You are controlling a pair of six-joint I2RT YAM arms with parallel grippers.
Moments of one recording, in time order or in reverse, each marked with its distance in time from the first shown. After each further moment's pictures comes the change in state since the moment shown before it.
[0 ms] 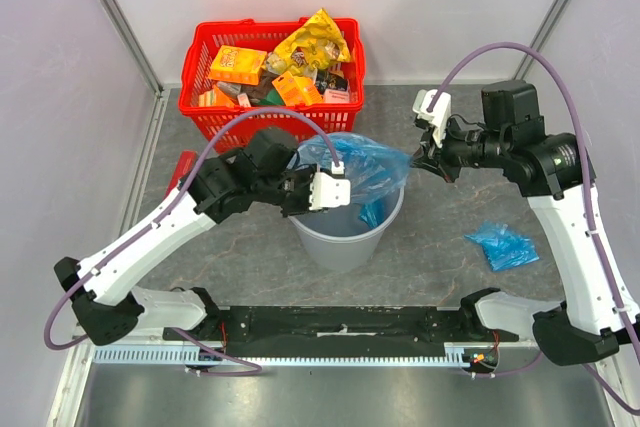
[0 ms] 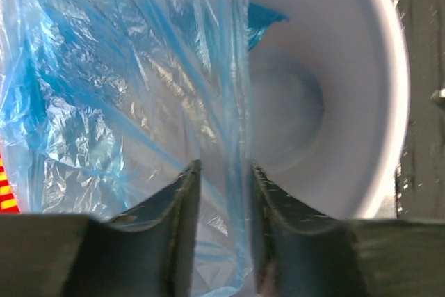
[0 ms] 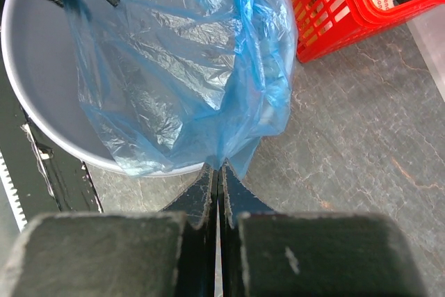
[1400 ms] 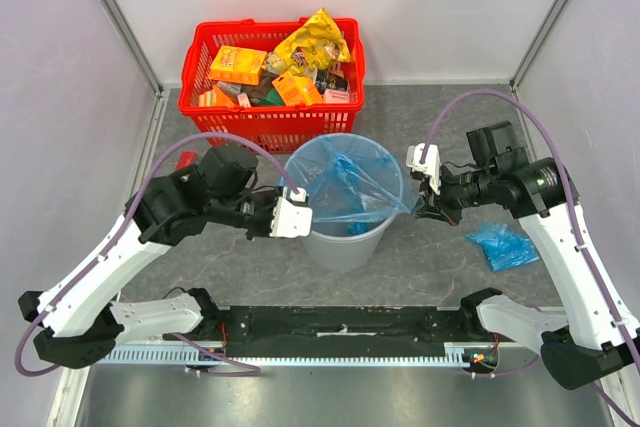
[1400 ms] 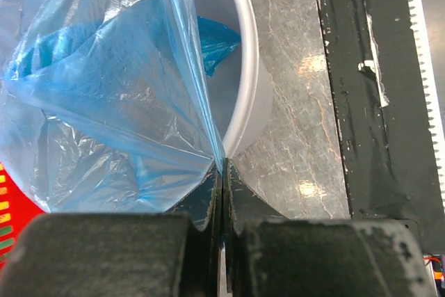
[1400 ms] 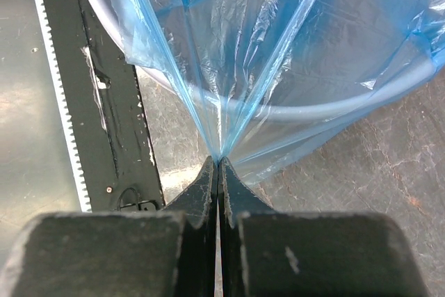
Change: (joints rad) left arm -0.010 -0.187 0.015 -0.218 0.080 0.053; right arm 0.000 -0.128 -0.296 -0.136 -0.105 -0.174
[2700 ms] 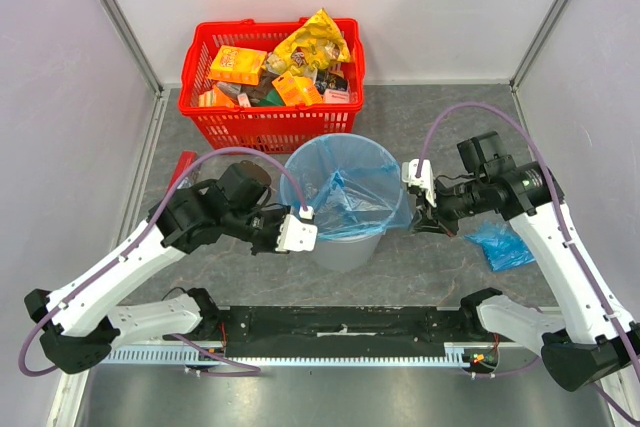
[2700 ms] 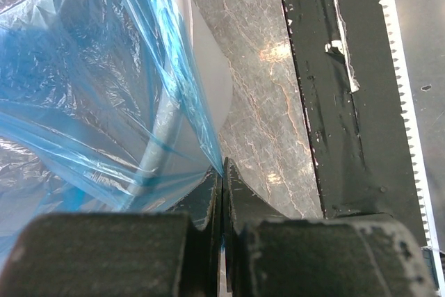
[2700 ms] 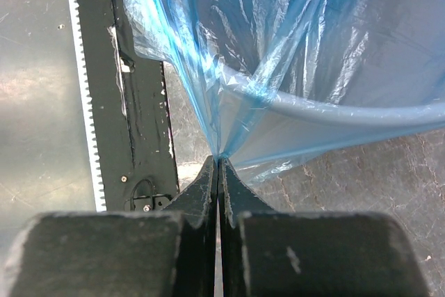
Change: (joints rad) left arm 0.000 -0.047 -0.235 0.068 0.064 -0.001; right arm 0.000 -0.009 -0.117 -0.023 -0.072 -0.092
